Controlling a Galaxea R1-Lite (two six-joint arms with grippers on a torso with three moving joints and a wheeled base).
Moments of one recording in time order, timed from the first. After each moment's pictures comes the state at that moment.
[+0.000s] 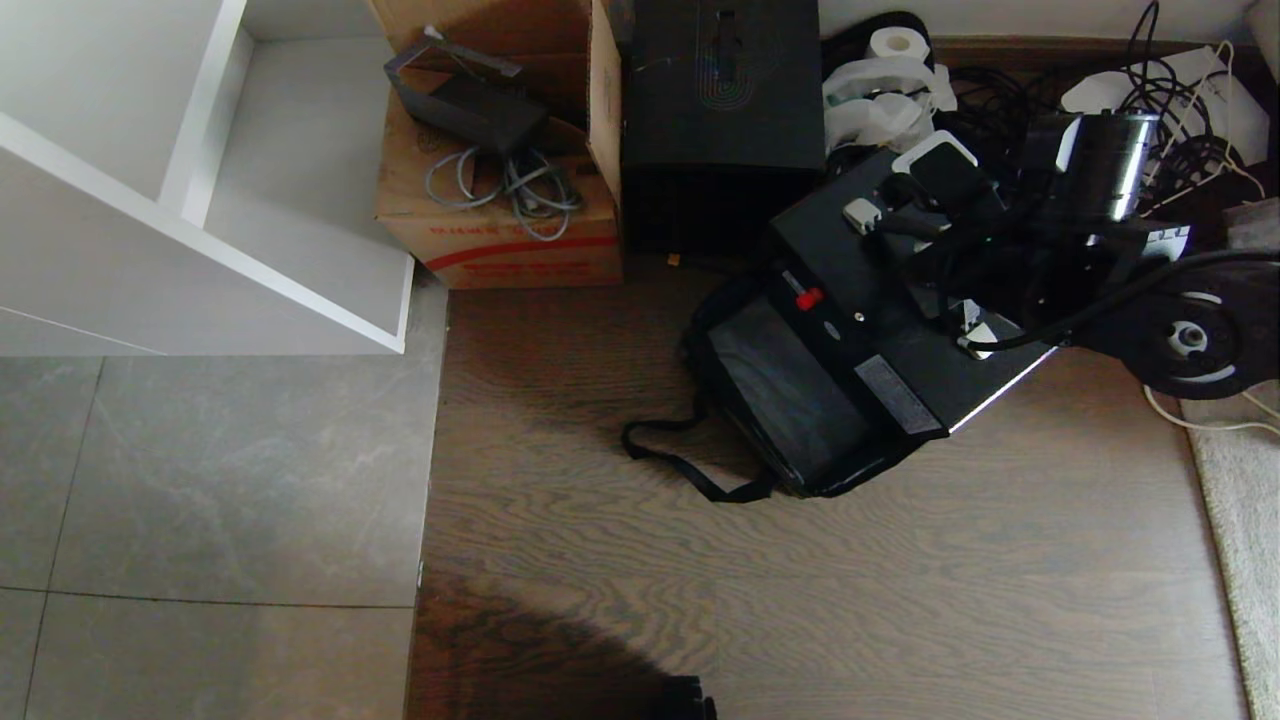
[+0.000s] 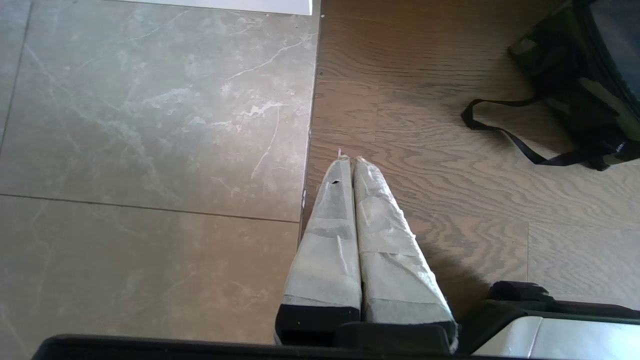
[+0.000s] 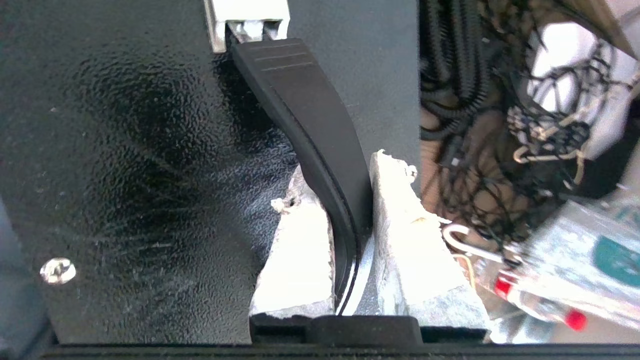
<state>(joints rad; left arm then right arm) 0.00 0.00 0.00 -0.03 0.01 -0.04 0.39 1.74 -1.25 -0.47 -0.55 -0.65</state>
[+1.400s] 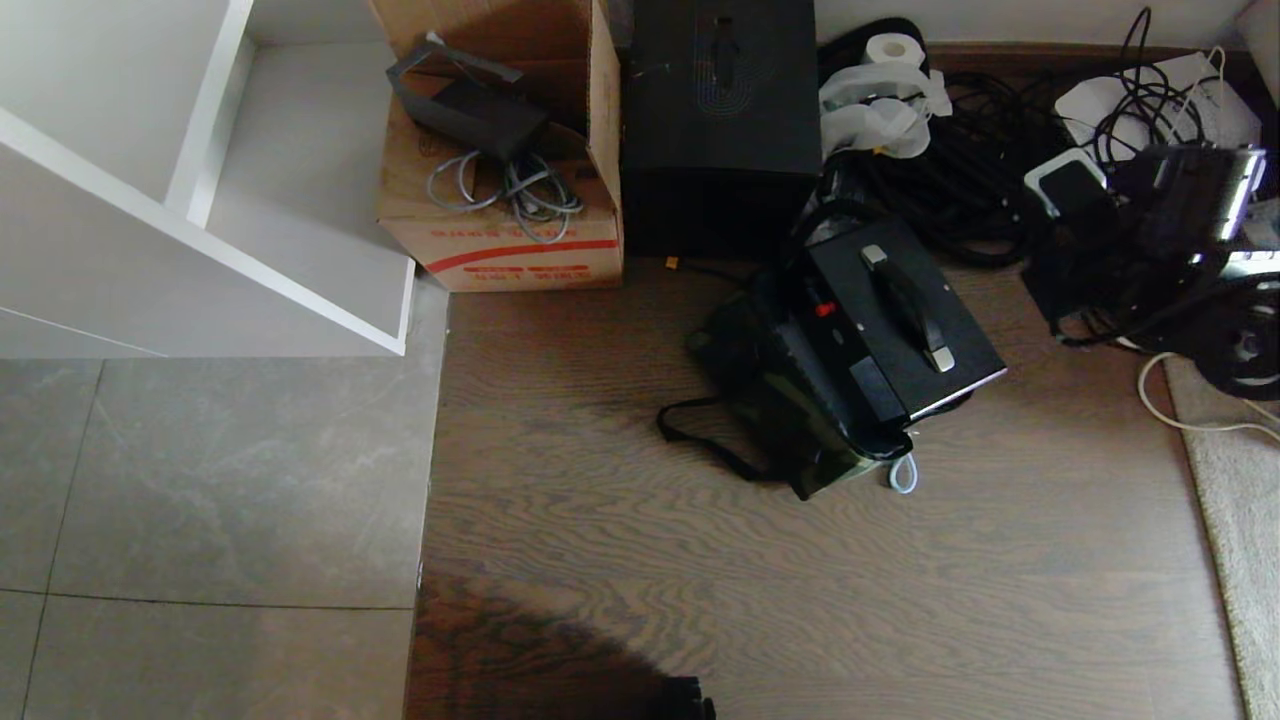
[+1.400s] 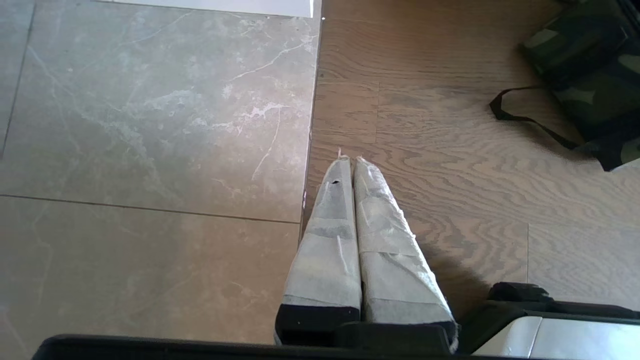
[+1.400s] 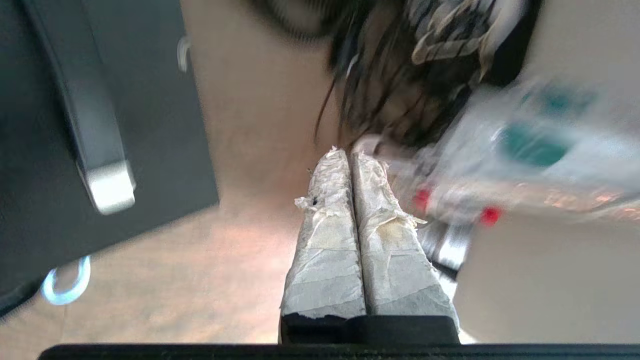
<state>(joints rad) 0.00 0.00 0.00 -0.03 0.01 -0.04 0.07 1.81 -1.17 -0.56 -0.55 -0.66</state>
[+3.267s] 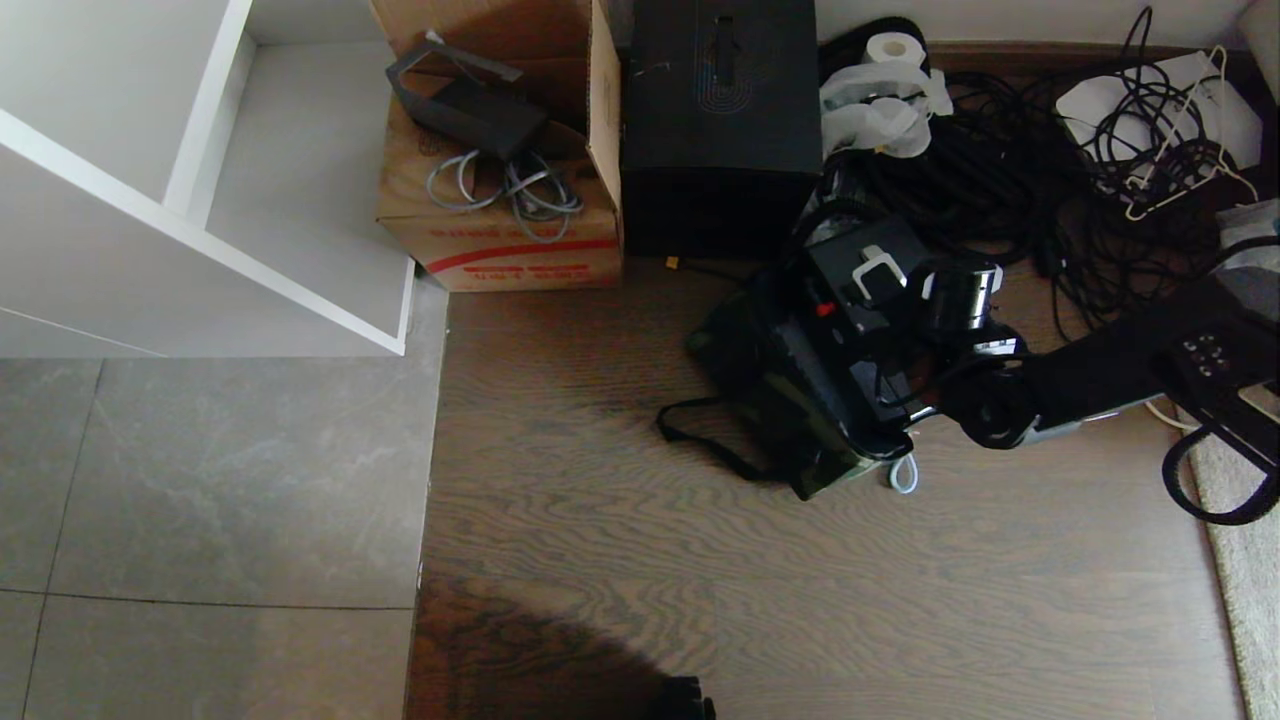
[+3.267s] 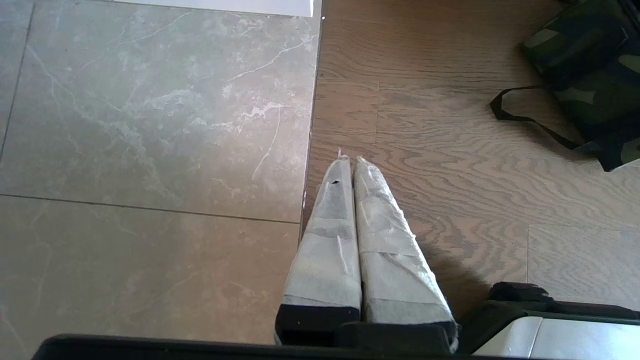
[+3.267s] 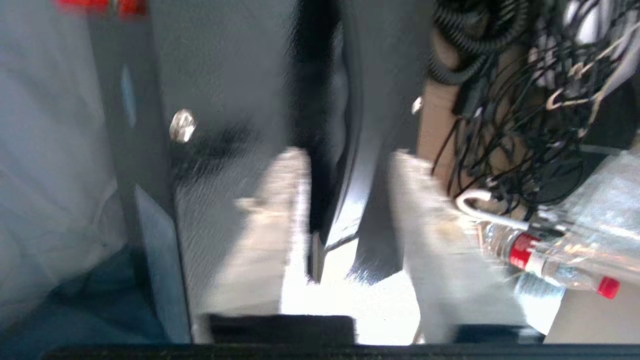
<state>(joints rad) 0.00 0.00 0.00 -0.03 0.01 -0.04 0.23 2.22 -1.35 -0.78 -0.60 -0.69</state>
